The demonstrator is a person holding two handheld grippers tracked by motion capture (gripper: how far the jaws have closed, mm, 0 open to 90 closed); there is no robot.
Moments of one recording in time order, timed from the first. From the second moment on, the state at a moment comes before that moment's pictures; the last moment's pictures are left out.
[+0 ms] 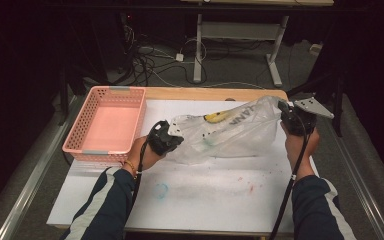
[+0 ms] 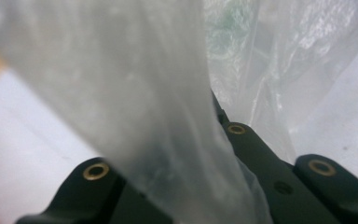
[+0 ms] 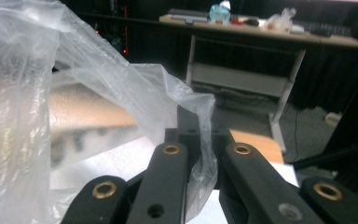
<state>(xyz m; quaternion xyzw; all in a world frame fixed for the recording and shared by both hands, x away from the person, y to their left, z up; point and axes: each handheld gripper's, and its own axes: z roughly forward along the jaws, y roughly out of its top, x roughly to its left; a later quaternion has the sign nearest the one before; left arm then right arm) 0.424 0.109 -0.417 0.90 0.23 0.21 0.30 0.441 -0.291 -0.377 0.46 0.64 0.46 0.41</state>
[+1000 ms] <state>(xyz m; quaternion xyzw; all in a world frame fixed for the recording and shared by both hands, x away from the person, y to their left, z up) 0.405 0.152 -0.315 0.75 0.29 0.36 0.48 0.422 -0.286 -0.350 0.42 0.60 0.51 0.45</state>
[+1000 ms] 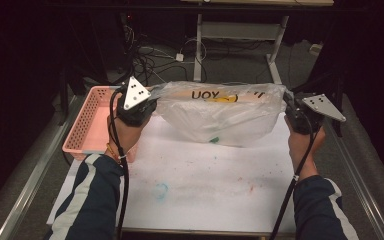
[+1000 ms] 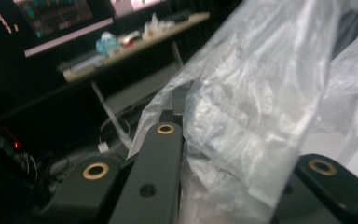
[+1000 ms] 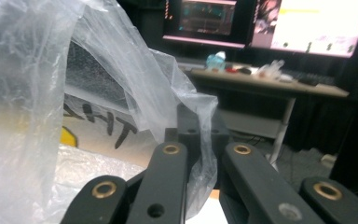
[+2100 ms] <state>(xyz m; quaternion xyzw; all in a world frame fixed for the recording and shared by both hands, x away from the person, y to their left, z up) 0.428 0.149 -0.333 0.81 0.29 0.29 0.43 0.437 -0.247 -0.375 0.41 0.69 0.47 0.37</state>
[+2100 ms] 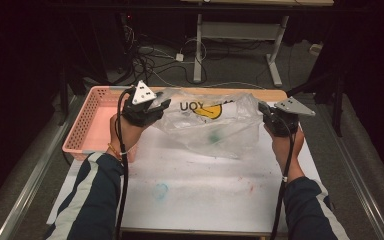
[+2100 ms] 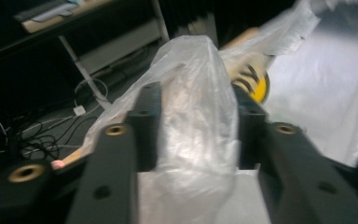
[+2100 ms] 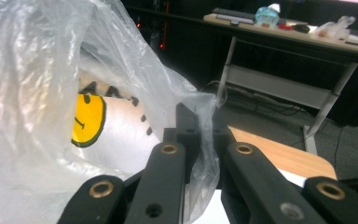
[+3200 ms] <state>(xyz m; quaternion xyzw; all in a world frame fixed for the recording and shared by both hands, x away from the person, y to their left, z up) 0.403 0.195 -0.338 0.75 0.35 0.33 0.45 0.399 -0.256 -0.351 0.37 0.72 0.48 0.35</state>
